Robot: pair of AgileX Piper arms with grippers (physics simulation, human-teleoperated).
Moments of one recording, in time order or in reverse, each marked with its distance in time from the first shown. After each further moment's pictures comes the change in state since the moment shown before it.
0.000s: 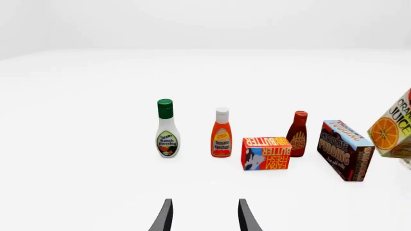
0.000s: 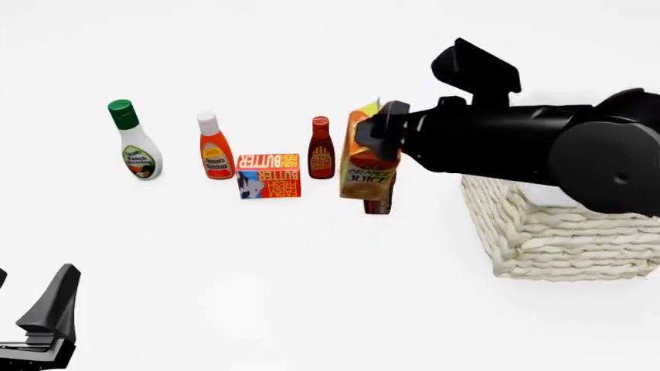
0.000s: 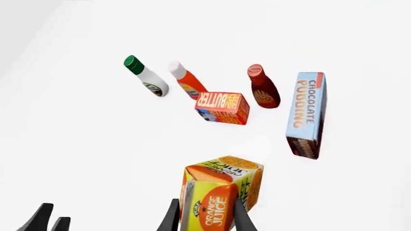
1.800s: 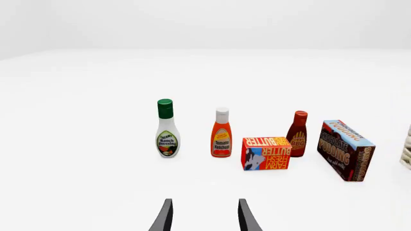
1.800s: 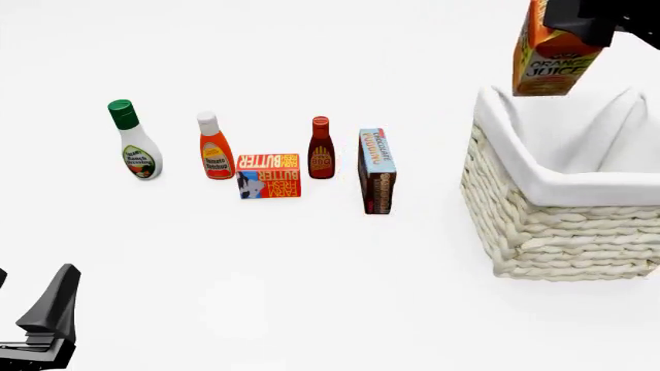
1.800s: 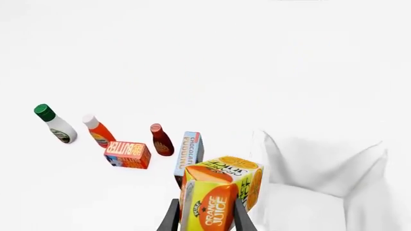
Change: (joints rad) left arm 0.000 0.000 0.000 0.000 0.000; right arm -0.421 -0.186 -0.321 0.394 -0.426
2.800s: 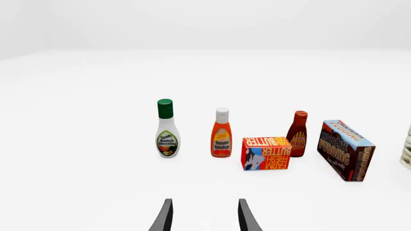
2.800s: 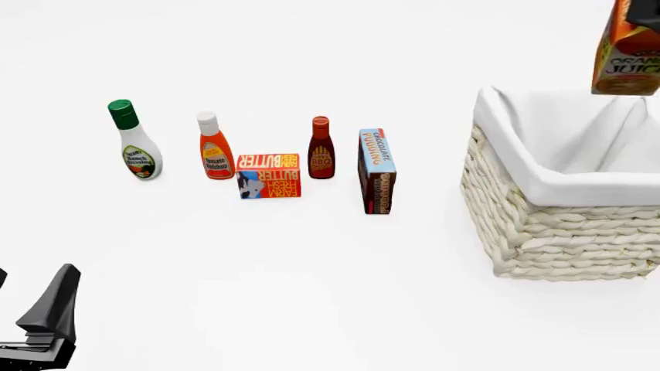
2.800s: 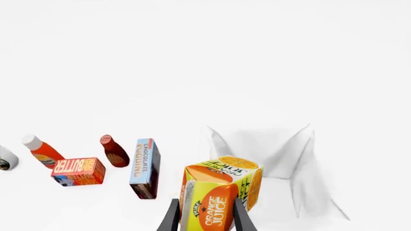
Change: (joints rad) left arm 0.000 0.000 0.000 0.000 0.000; right arm -0.216 -0.053 0.010 0.029 -0.052
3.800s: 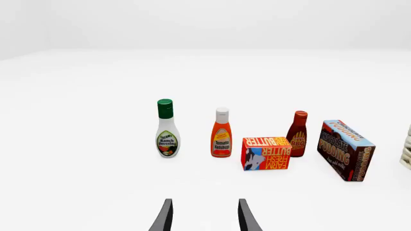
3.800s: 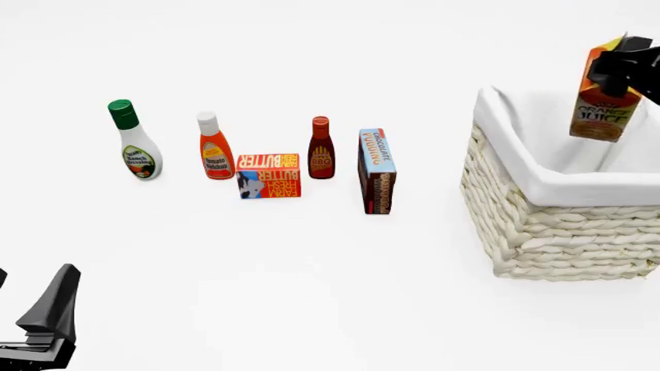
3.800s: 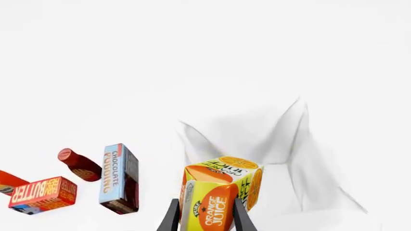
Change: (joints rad) left arm 0.000 0.000 0.000 0.000 0.000; right arm -0.107 0.121 0.226 -0.274 0.089
